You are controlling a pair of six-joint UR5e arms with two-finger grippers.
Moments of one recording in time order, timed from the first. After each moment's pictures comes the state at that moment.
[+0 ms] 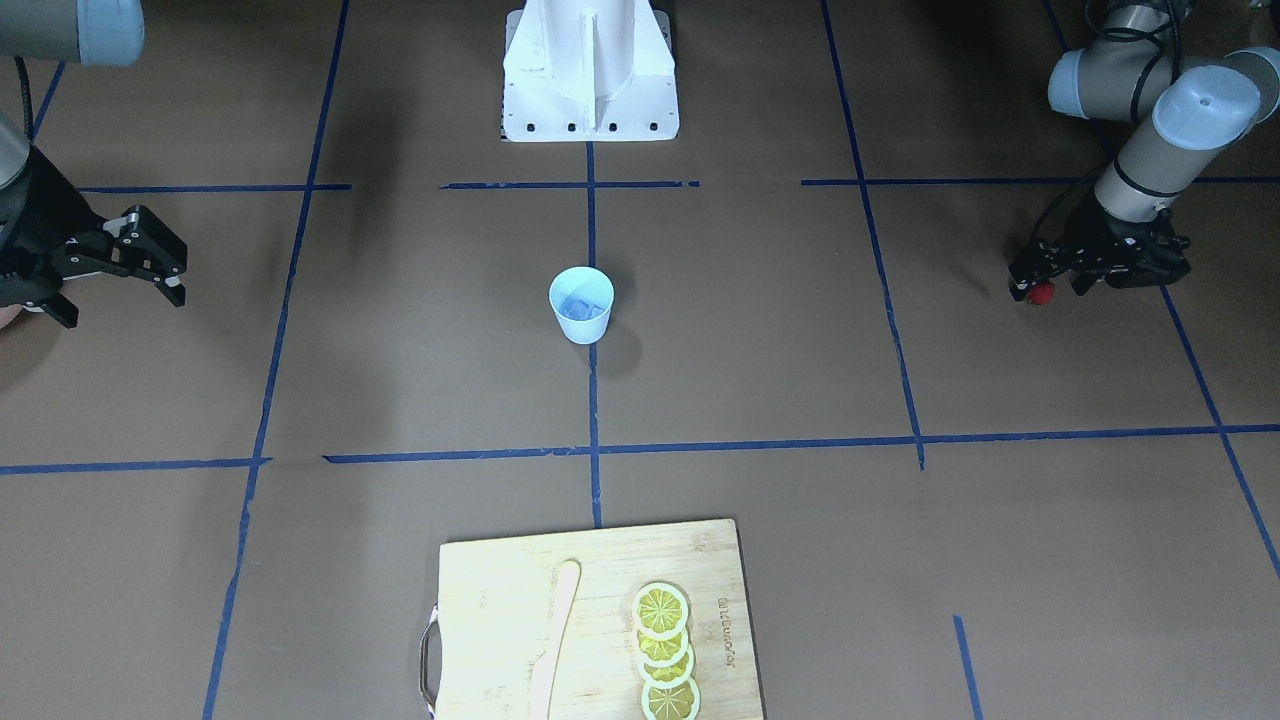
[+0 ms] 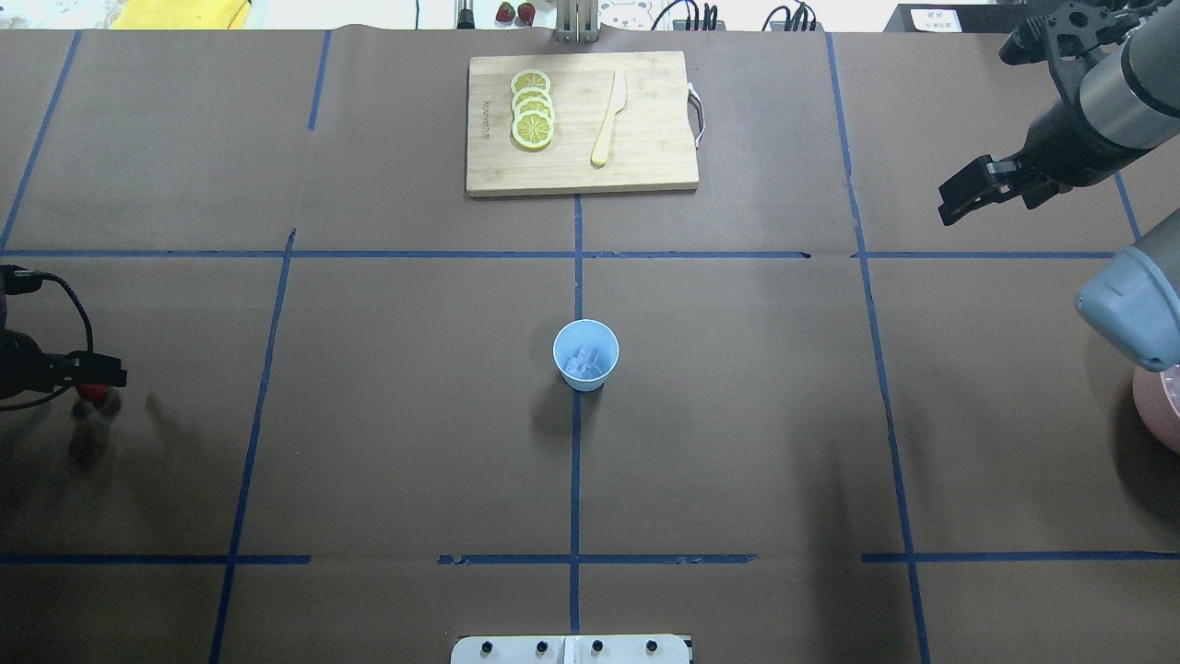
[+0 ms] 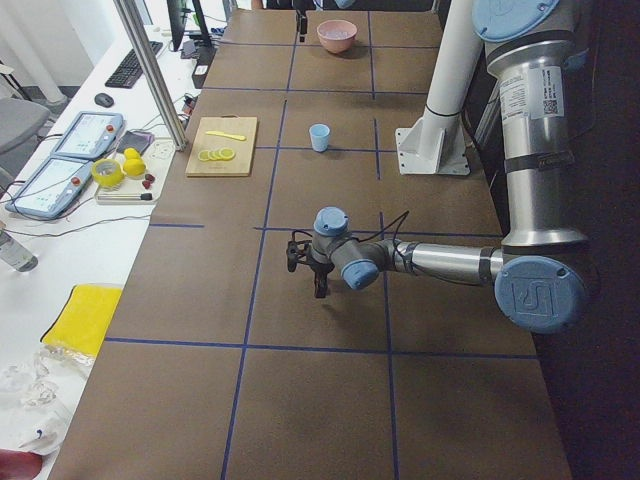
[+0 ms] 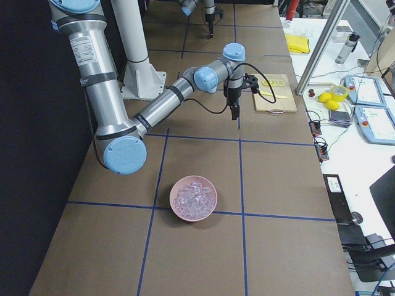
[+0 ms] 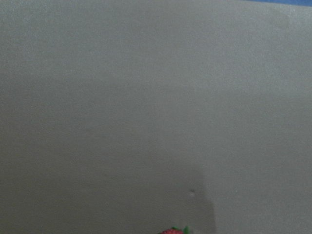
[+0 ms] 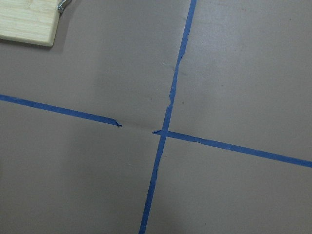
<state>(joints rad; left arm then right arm) -0.84 -1.40 -1.67 -2.35 -2.02 -1.04 1.07 -1.30 2.00 -1.71 2.17 0.52</state>
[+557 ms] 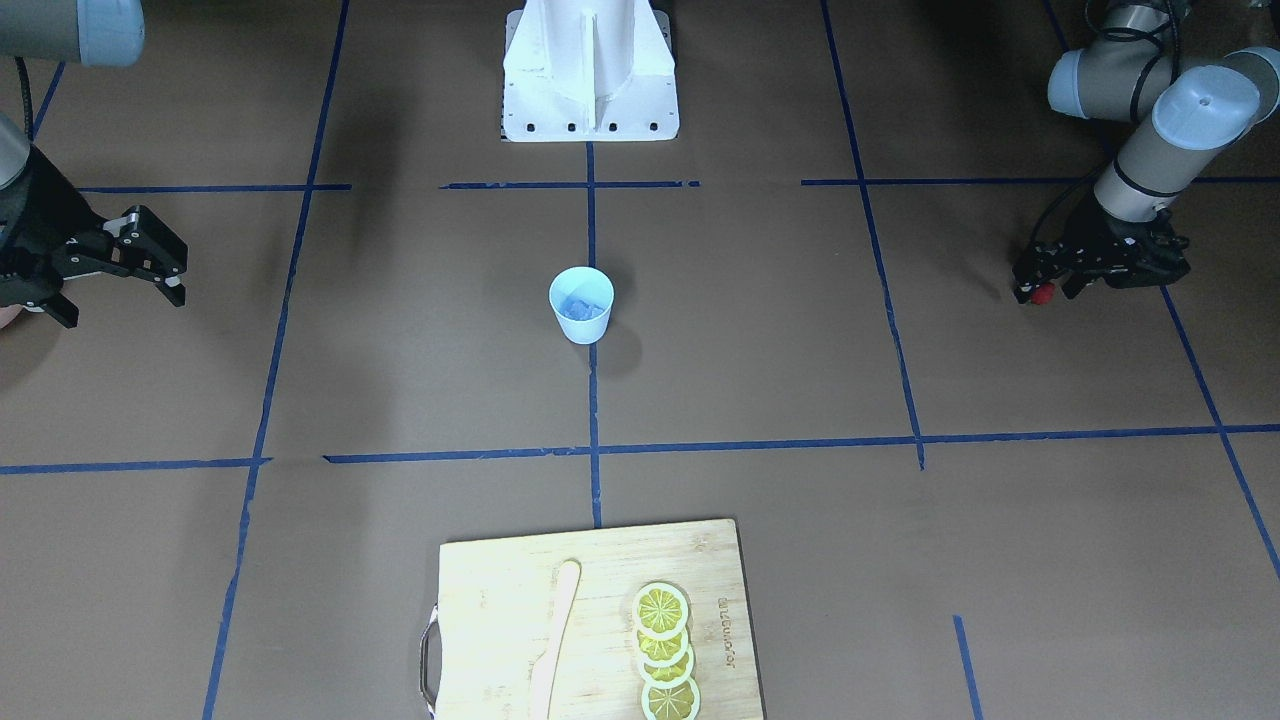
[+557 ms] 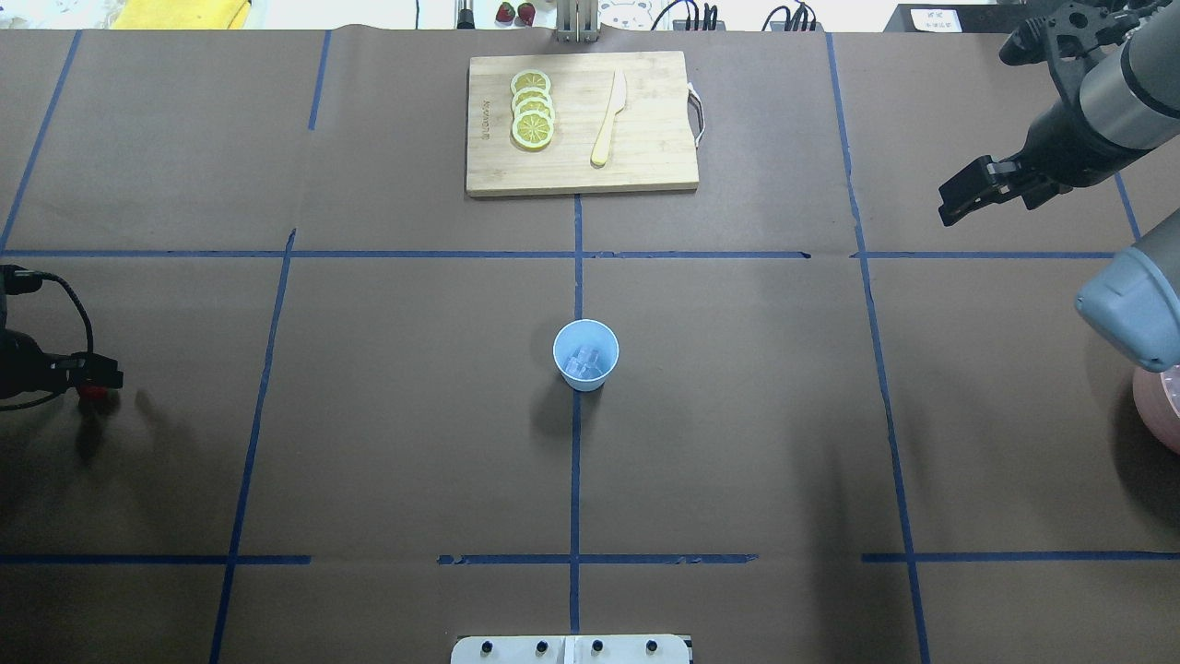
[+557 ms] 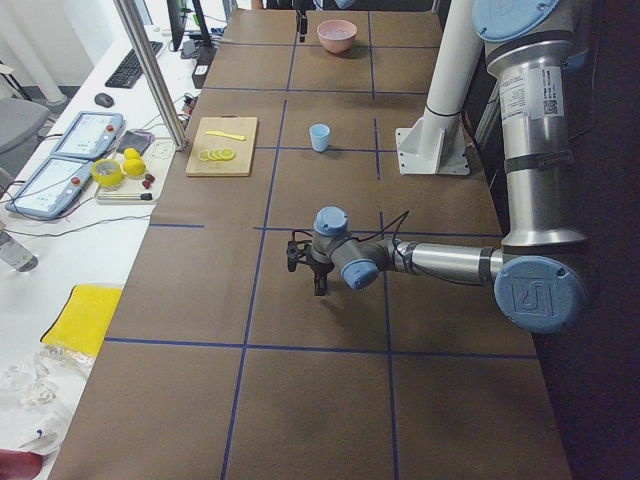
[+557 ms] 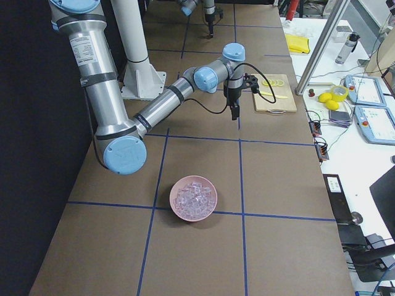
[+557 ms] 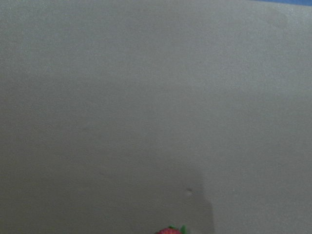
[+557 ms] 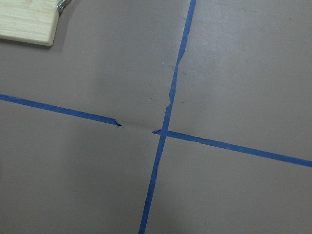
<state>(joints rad) -0.84 -1.40 -1.67 -2.34 -2.02 -1.04 1.07 -1.30 2.00 -1.71 2.17 0.52</state>
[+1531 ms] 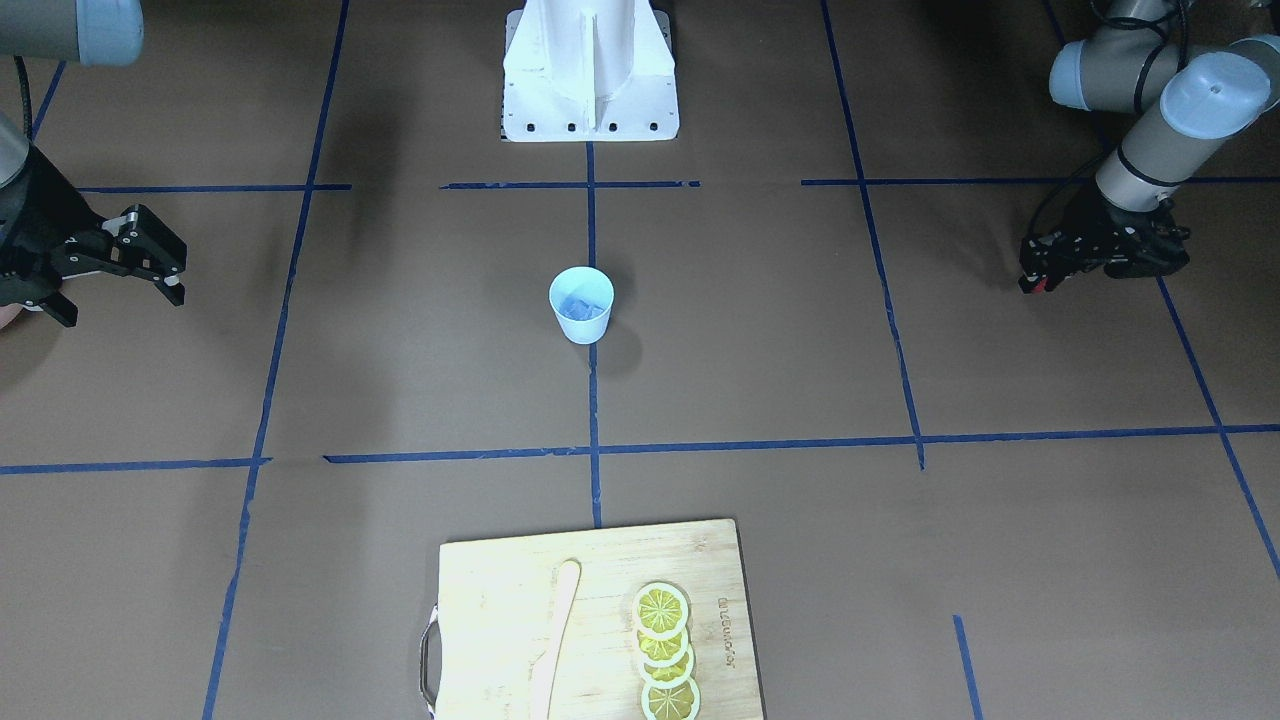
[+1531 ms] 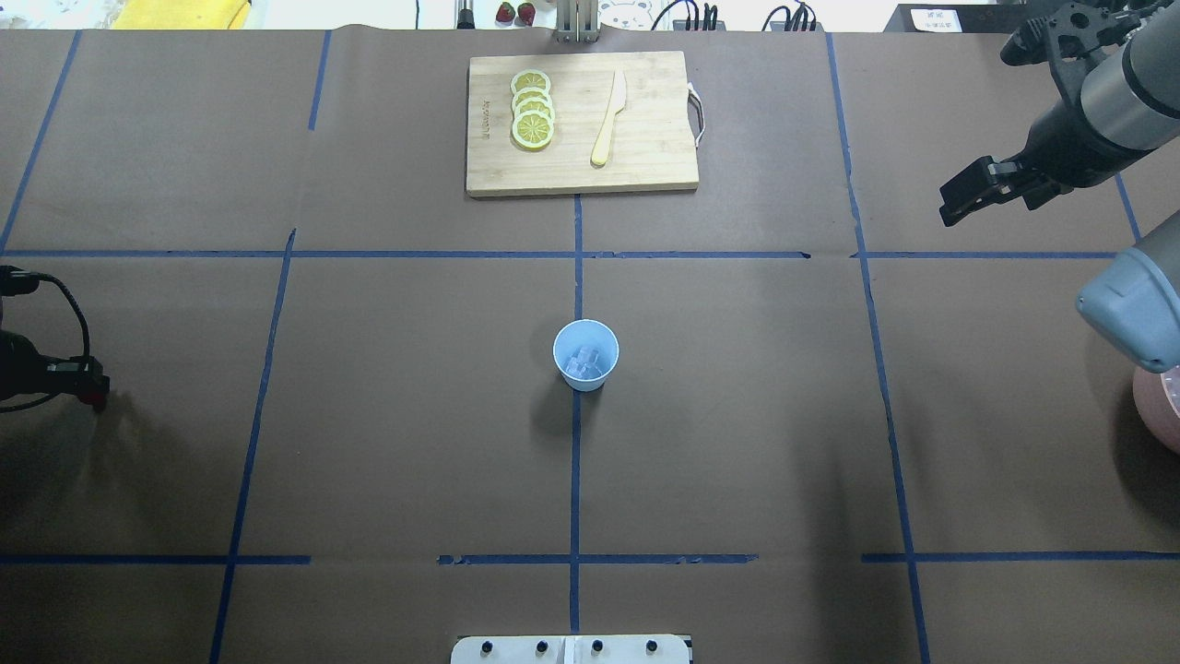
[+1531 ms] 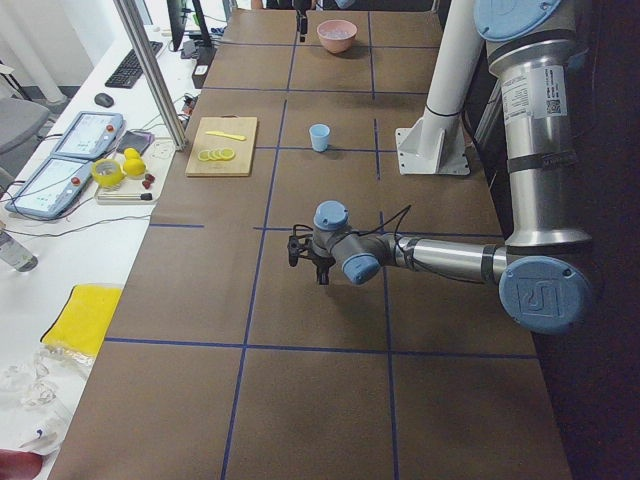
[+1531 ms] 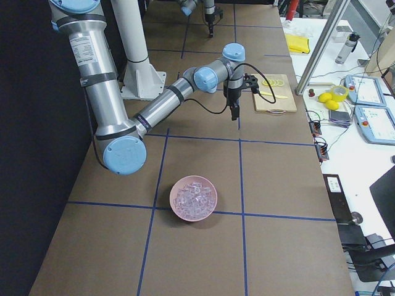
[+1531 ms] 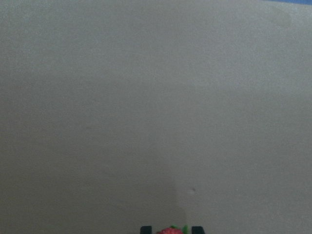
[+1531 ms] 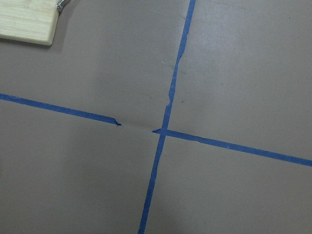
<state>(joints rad) -0.88 -1.40 -1.77 -2.25 -2.11 -1.03 1.07 -1.30 2.00 -1.71 2.17 0.52</state>
